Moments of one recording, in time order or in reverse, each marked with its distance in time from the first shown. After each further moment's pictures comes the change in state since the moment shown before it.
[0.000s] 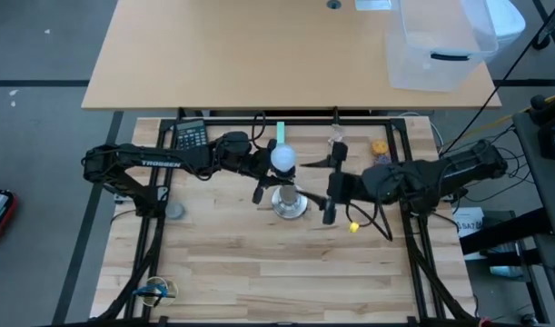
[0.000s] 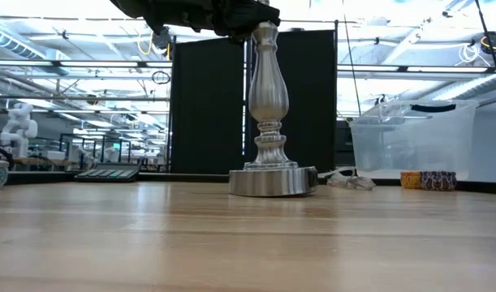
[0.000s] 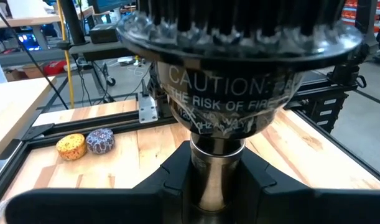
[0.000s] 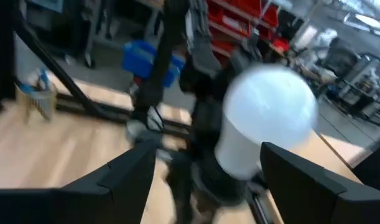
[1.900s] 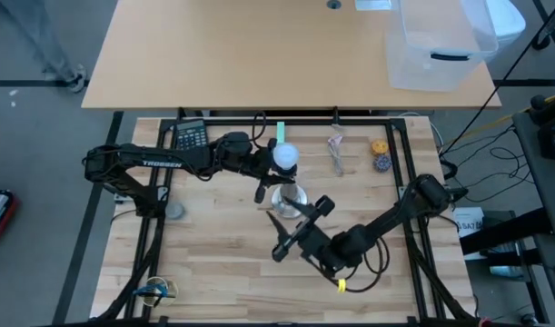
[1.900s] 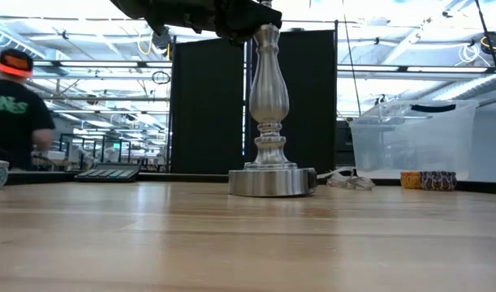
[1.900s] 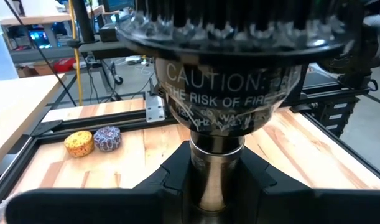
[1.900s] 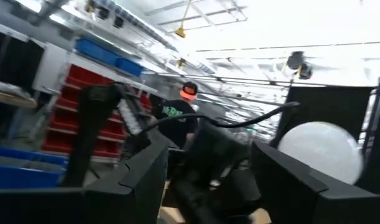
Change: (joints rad) left arm 0.001 0.000 0.000 0.016 -0.039 -0.013; right arm 0.217 0.642 -0.001 1.769 0.490 -0.839
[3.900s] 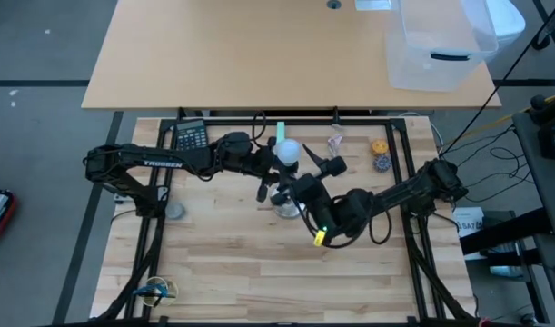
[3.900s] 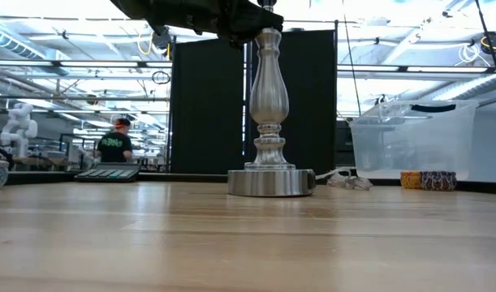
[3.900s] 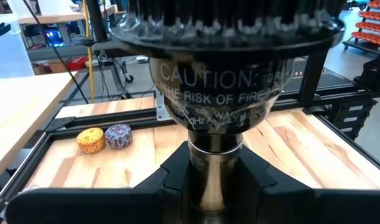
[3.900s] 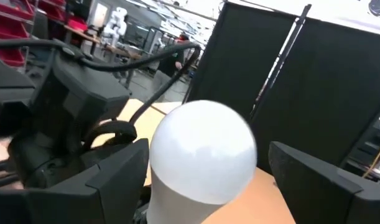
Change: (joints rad) left arm 0.001 0.000 0.000 0.010 -0.049 0.000; right arm -0.167 -0.152 0.122 -0.405 0.393 -0.003
